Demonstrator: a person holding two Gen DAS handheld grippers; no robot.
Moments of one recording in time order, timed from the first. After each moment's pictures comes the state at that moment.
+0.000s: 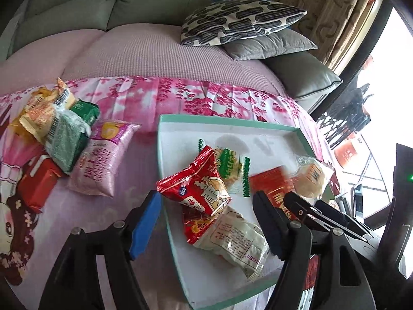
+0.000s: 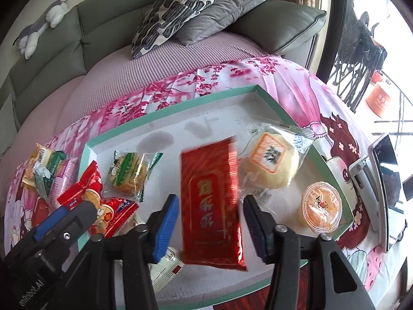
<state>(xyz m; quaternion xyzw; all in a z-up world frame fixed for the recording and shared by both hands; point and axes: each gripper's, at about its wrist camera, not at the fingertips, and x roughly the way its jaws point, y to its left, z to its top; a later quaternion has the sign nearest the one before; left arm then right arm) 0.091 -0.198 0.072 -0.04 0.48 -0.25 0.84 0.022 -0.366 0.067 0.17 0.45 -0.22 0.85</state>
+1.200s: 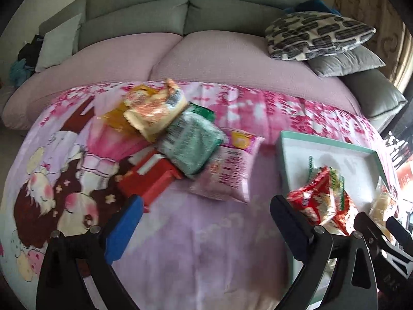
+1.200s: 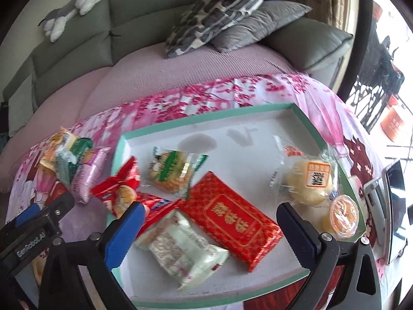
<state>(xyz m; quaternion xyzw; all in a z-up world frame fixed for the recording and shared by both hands) 0.111 -0.113 0.076 0.01 0.47 -0.05 0.88 0.037 -0.318 0.082 0.12 0.44 -0.16 0.87</state>
